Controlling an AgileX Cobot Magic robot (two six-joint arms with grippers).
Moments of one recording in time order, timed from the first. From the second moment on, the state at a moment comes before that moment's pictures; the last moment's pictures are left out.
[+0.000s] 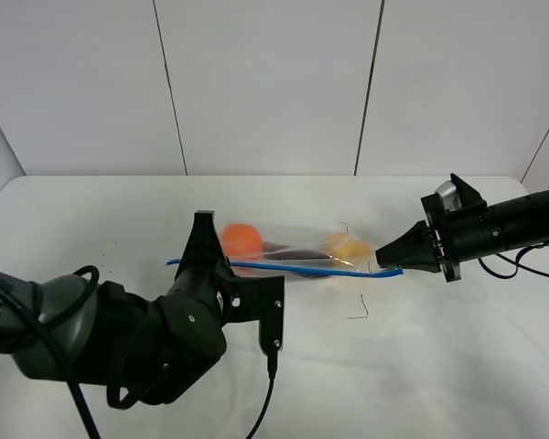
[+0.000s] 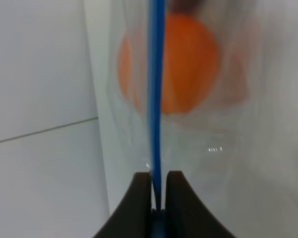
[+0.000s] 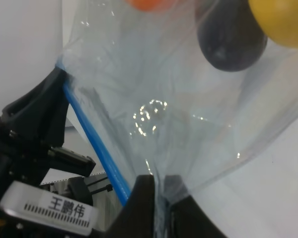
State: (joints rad) left arm -1.05 1.85 -0.77 1.63 0.73 -0.78; right arm -0.19 1.91 -0.93 1.24 1.22 -1.00
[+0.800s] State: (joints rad) left arm -0.94 1.85 -0.77 1.63 0.73 -0.81; right arm -0.19 1.91 -0.93 1.24 1.22 -1.00
